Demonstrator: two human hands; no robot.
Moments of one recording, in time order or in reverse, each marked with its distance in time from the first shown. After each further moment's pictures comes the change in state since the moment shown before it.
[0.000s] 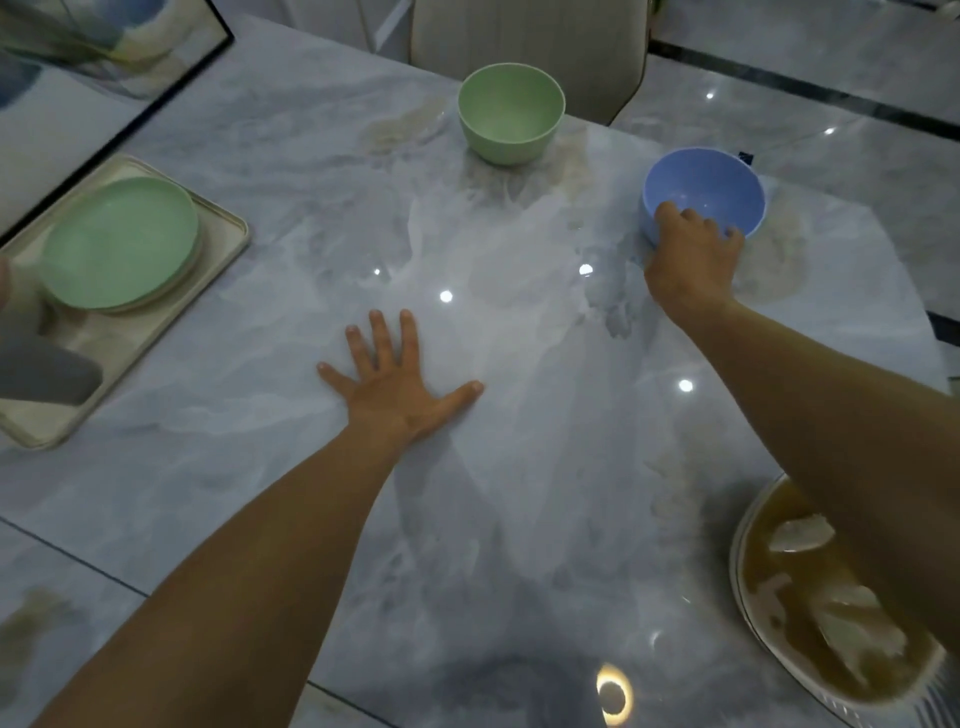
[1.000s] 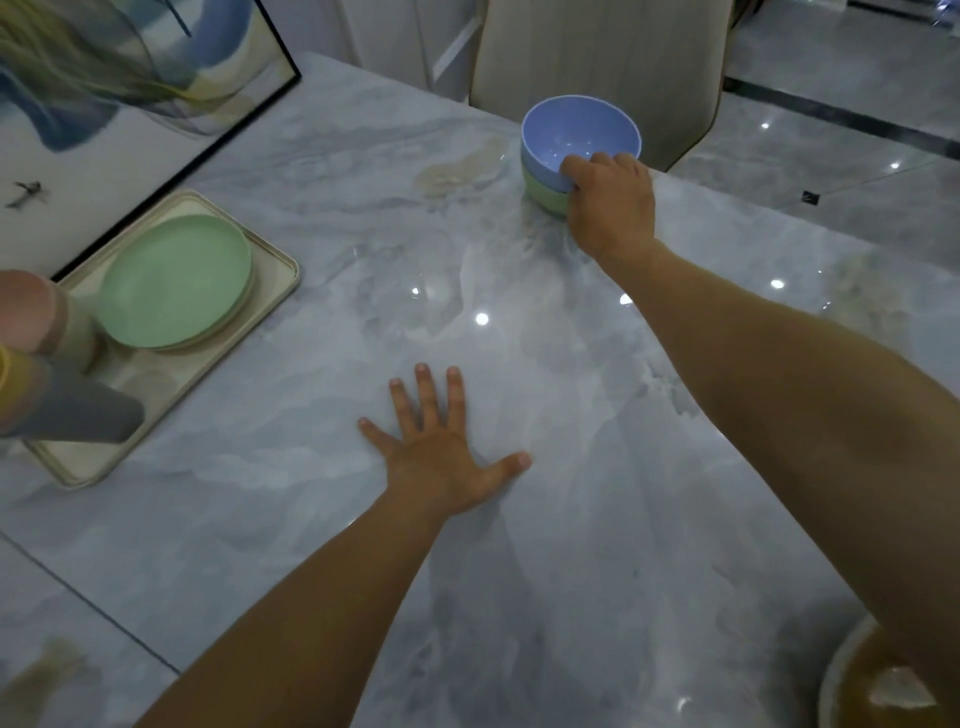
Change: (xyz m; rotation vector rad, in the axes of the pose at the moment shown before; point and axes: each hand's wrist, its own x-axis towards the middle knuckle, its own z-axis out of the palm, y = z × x) left_hand 0.005 0.003 -0.007 0.034 -0.083 0.008; right_hand 0.116 -0.164 0.003 0.181 0.187 -0.374
